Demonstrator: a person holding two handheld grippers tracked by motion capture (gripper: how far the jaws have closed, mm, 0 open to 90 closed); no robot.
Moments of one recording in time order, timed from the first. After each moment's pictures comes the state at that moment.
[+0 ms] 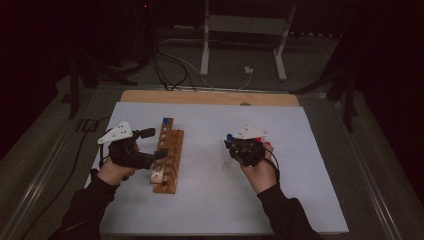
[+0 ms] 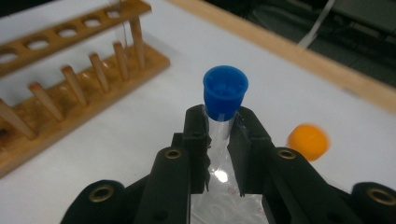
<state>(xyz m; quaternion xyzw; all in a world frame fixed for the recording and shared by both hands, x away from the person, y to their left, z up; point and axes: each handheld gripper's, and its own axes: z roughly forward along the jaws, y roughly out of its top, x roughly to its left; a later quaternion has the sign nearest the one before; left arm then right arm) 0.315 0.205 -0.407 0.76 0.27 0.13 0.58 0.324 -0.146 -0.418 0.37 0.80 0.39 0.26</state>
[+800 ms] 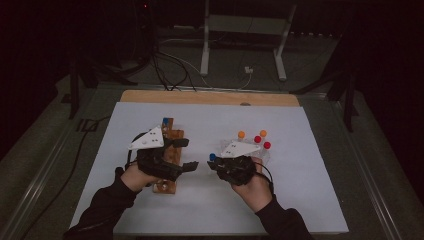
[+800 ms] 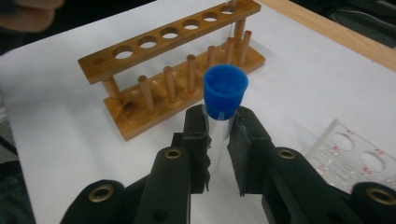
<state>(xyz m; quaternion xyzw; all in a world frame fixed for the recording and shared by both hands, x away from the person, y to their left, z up) 0.296 0.132 -0.396 0.79 0.18 0.06 0.58 0.280 -0.120 -0.417 0.29 0.84 0.43 0.15</state>
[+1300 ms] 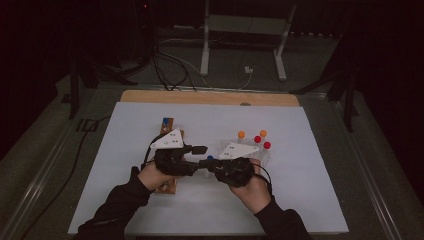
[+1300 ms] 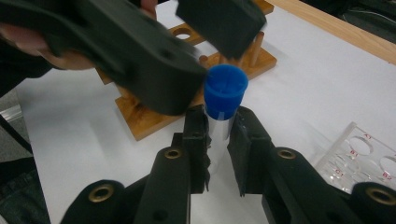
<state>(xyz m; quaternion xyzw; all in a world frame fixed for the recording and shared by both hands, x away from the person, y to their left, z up) 0.308 0.099 -0.412 0.81 0.18 0.04 0.56 0.277 -0.116 -0.417 0.28 0.84 0.43 0.14</state>
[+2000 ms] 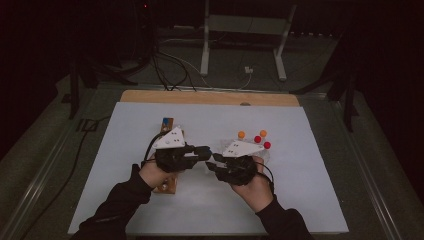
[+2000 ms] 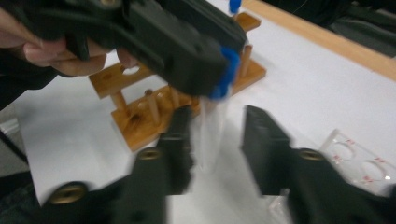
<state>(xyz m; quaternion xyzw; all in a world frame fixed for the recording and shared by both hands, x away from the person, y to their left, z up) 0.311 0.104 -0.401 0.81 0.17 0.08 0.56 0.277 -0.123 -0.410 0.29 0.83 0.45 0.16</state>
